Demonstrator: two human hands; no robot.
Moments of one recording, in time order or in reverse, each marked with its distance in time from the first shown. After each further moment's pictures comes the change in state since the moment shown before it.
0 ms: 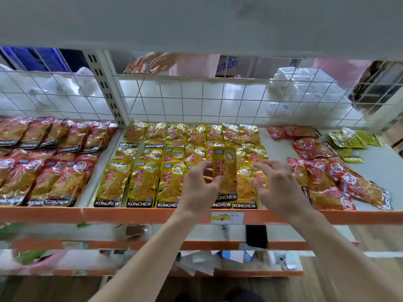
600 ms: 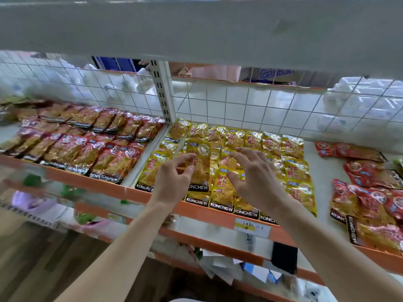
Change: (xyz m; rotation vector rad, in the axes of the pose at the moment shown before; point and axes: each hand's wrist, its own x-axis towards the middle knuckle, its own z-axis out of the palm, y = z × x) left_hand -0.015 -0.011 -0.095 0.142 0.356 -0.092; right_hand 0.043 -0.088 0.027 0.096 -0.090 -0.395
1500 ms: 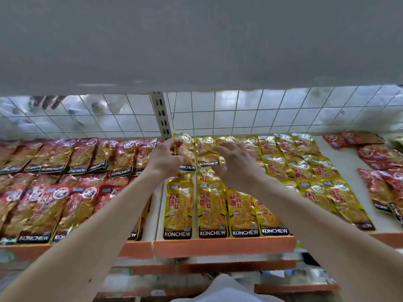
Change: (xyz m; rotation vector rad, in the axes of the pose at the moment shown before) left_hand 0.197 -0.059 -0.057 0.204 -0.344 0.081; right_hand 0.123 -0.076 0.071 -0.143 -0.093 0.255
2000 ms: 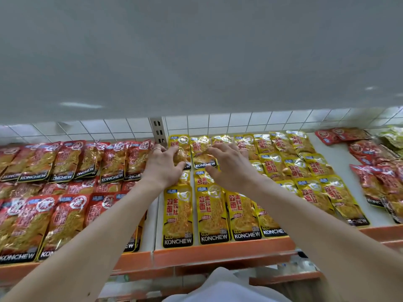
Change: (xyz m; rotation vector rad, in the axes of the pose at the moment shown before) left_hand 0.016 -0.022 0.016 0.422 -0.078 0.071; right_hand 0.012 -0.007 0.010 -0.031 -0.020 0.030
